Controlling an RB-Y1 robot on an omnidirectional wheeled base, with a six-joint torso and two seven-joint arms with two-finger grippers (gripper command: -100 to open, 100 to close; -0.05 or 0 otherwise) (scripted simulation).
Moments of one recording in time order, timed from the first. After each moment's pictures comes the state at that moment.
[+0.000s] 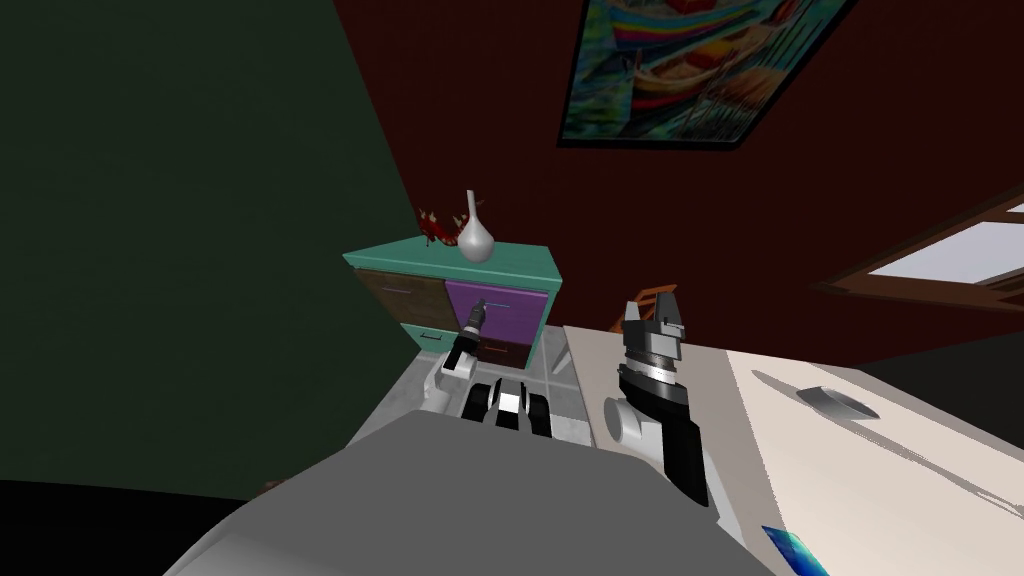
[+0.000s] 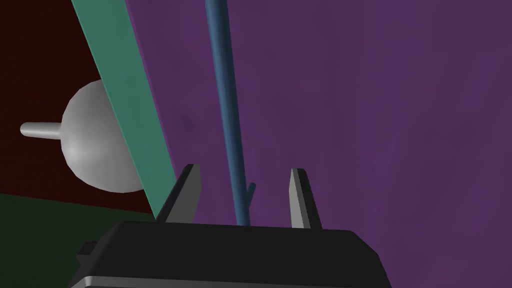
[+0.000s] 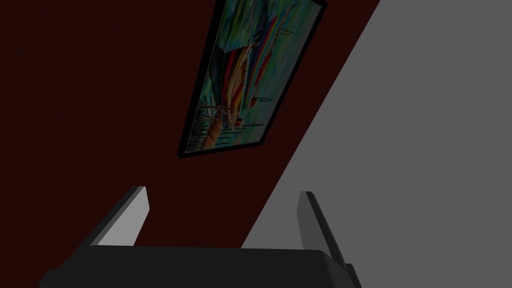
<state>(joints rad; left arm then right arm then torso) 0.18 -0.02 -0.10 -1.69 -0.06 -0.24 -0.06 0.49 -0.02 -0.06 -2.38 0.02 -0.38 0.10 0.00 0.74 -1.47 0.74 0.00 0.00</state>
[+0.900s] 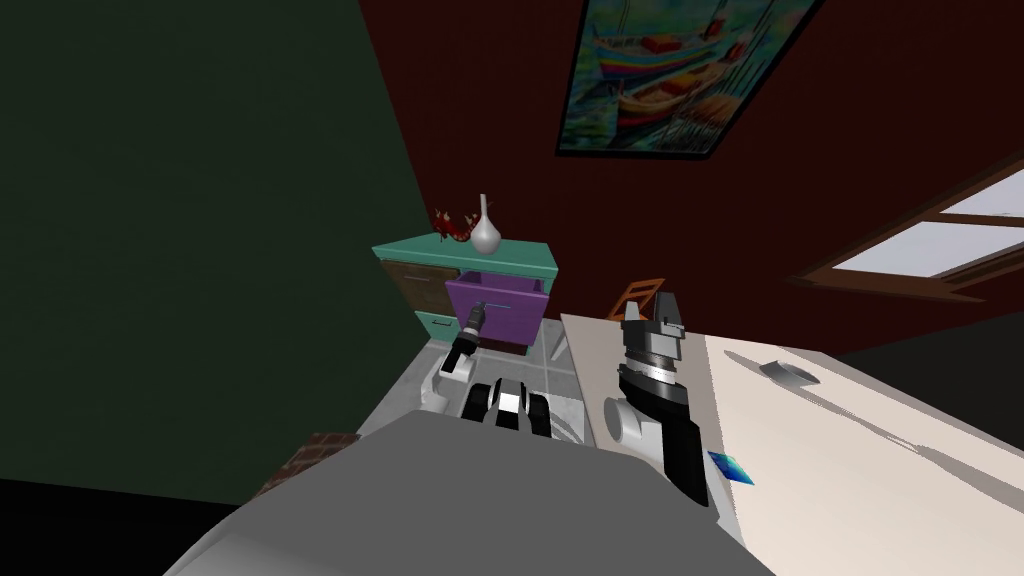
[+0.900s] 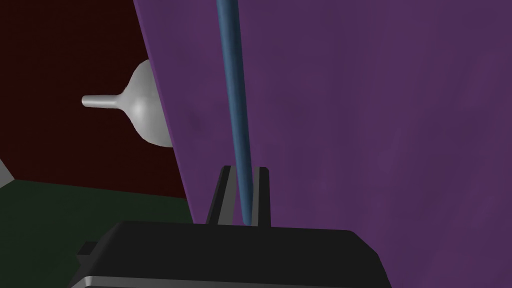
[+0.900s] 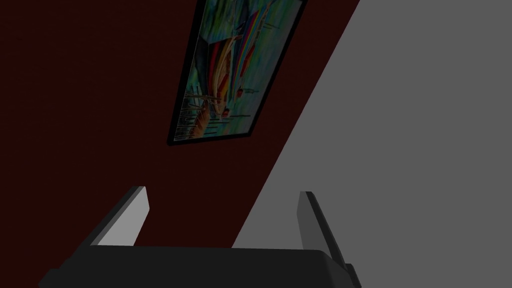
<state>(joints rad) 0.22 -0.01 -0.12 -1.74 -0.06 -0.21 -0.06 0.49 -0.02 -0.06 -2.38 0.02 -0.38 0.10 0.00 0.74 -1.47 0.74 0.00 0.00</state>
